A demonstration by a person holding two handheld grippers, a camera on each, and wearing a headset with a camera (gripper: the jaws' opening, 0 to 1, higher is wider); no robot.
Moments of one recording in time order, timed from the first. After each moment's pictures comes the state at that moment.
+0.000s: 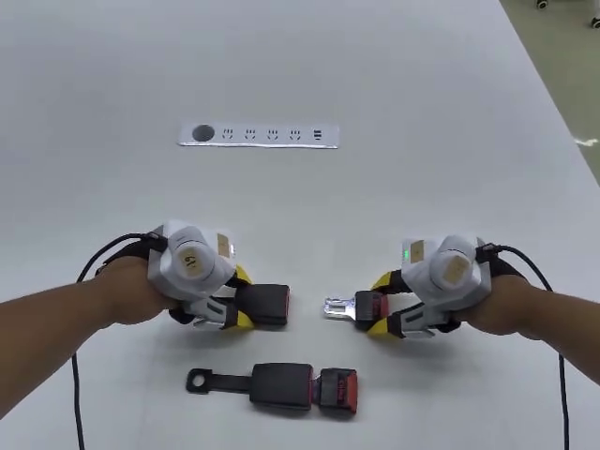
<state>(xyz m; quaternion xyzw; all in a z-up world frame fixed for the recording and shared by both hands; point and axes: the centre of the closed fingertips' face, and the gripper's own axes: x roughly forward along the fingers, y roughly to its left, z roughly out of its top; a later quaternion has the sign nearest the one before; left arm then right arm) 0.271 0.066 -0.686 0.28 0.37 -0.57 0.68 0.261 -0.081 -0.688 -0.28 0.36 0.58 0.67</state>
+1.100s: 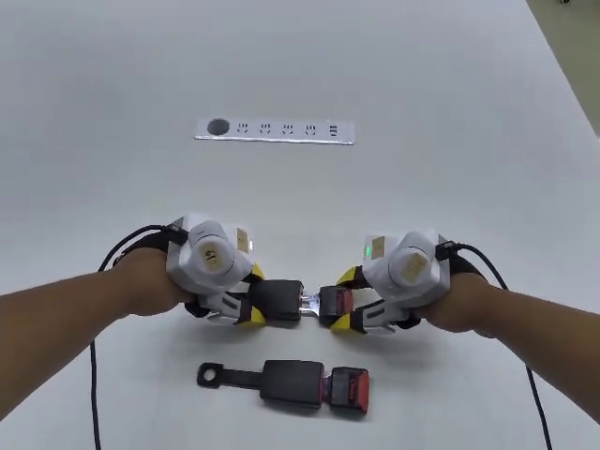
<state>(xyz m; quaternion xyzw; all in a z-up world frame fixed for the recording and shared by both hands) 0.270 0.064 -0.690 0.29 0.37 -0.57 0.67 0.264 -0.018 -0.692 -0.27 0.34 0.60 0.67</state>
